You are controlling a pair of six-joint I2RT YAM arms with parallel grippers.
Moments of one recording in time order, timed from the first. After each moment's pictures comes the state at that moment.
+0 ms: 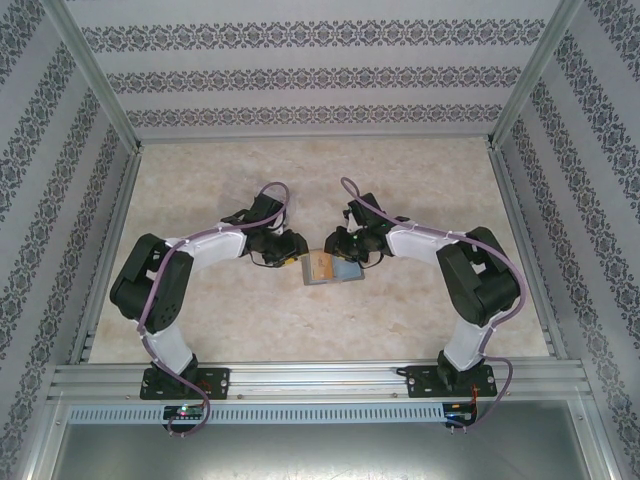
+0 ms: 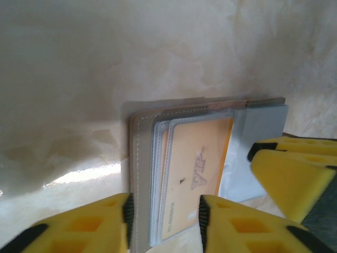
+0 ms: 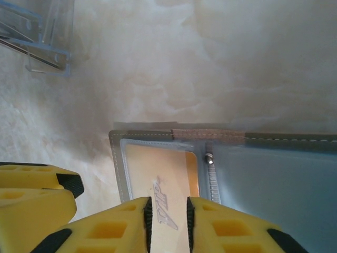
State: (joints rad) left arm -0.46 1.76 1.03 -0.32 0.44 -0.84; right arm 0.51 1.79 1.00 -0.22 -0.44 0.78
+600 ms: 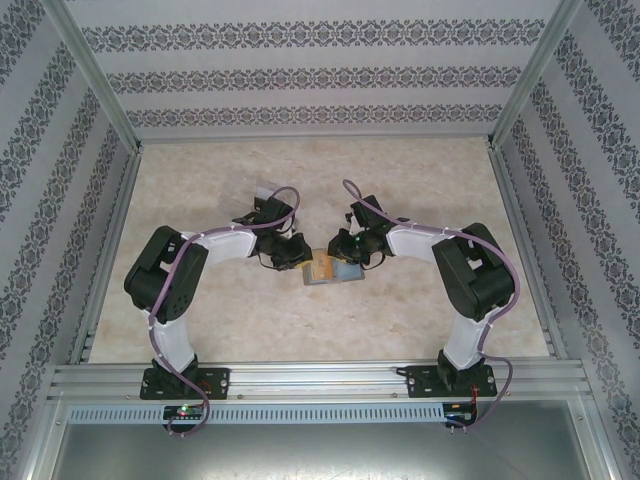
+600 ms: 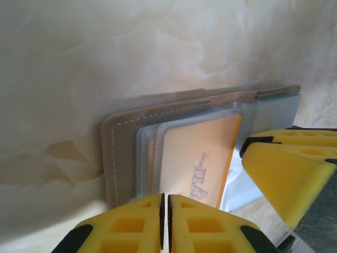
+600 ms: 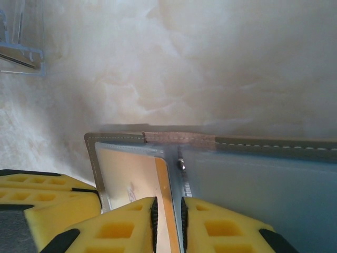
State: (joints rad) left arm -0.49 1.85 1.05 -0.28 0.49 -0.85; right arm 0.49 1.82 0.99 -0.21 -0.47 0.77
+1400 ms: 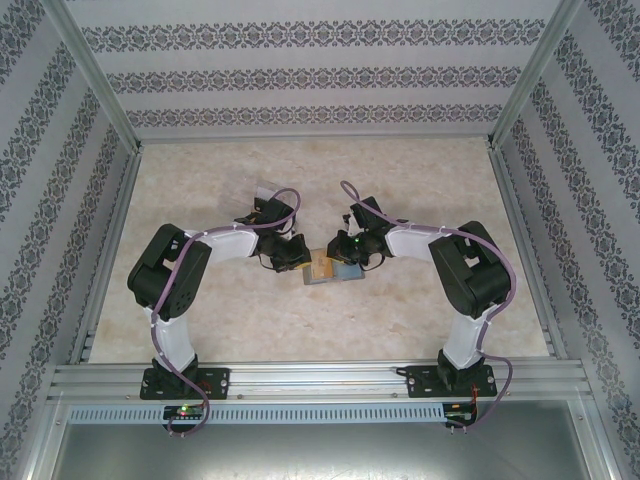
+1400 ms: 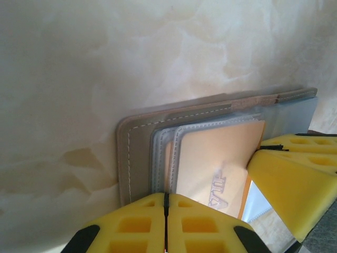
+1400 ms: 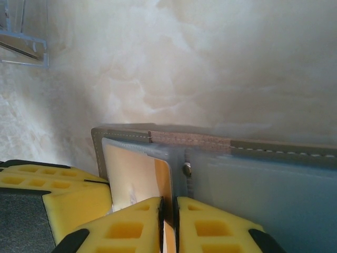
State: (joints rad) left arm -0.49 1.87 1.06 -0.29 0.47 -0.85; right arm 0.48 1.84 0.98 -0.16 -0.51 0.75
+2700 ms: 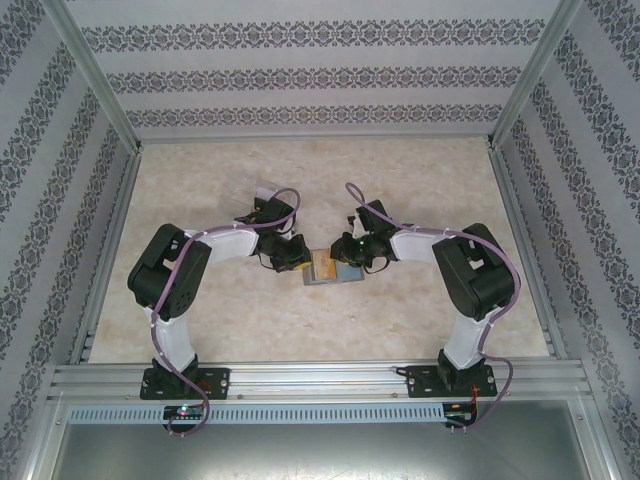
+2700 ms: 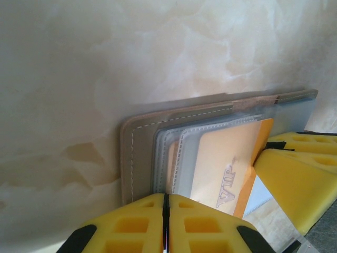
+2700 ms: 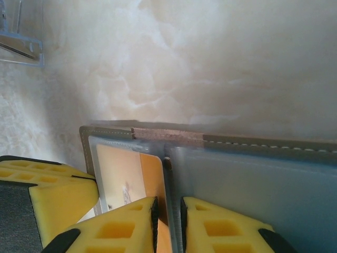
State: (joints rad) left arm -0.49 1.87 1.07 -0.32 0.47 -0.85; right arm 0.46 1.82 0.92 -0.11 -0.52 0.74
